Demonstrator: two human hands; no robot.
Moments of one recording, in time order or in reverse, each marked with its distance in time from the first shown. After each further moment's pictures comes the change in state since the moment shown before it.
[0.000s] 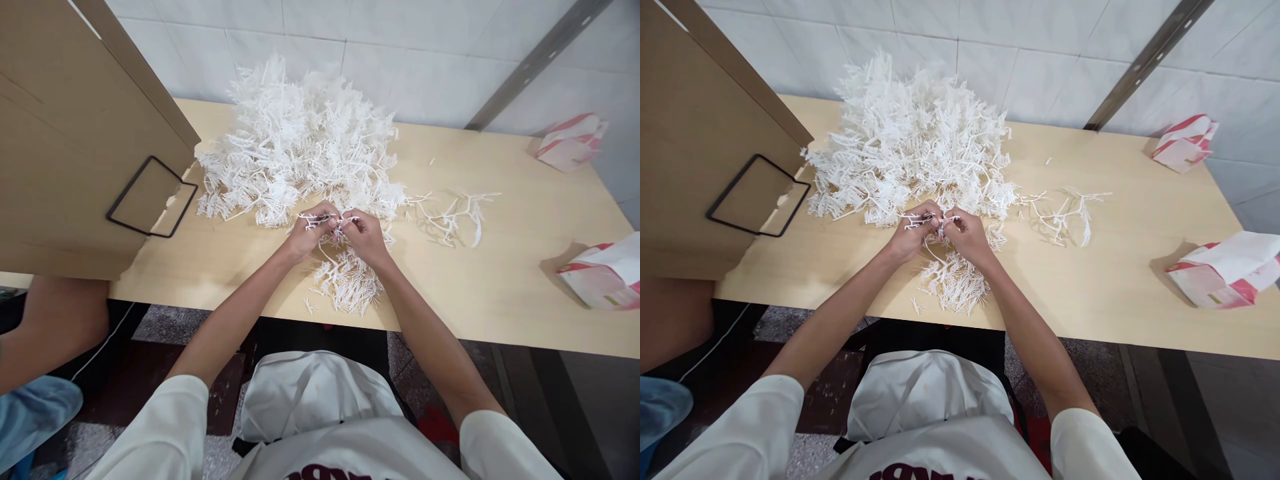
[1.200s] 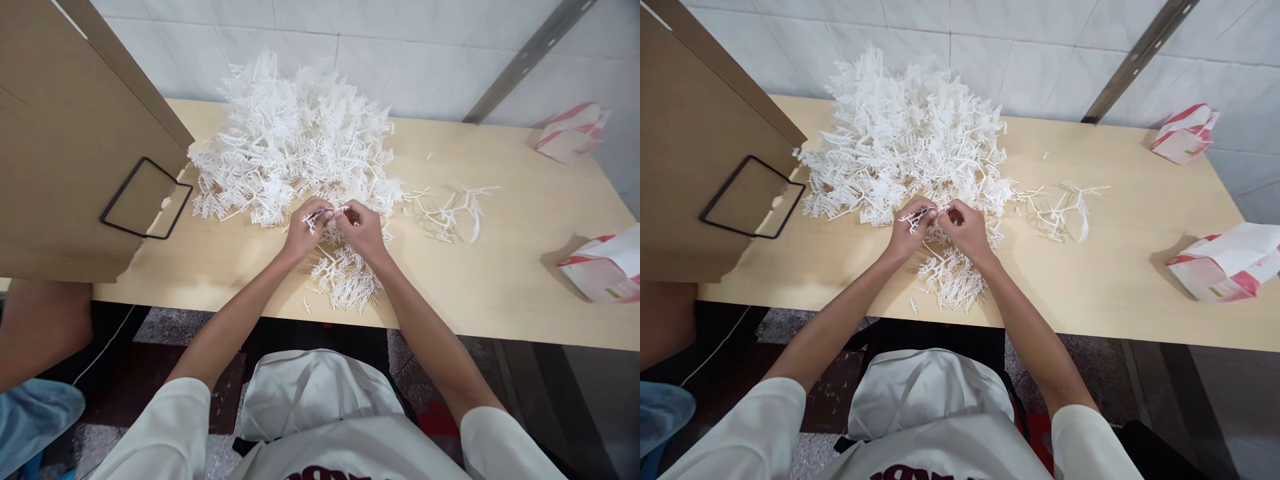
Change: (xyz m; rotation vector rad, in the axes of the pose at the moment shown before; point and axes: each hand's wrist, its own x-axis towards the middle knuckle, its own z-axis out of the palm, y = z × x) left_hand 0.002 -0.001 0.001 0.529 0.189 0.275; right_hand 0.003 -0.001 -0.002 -0.270 0.146 -0.029
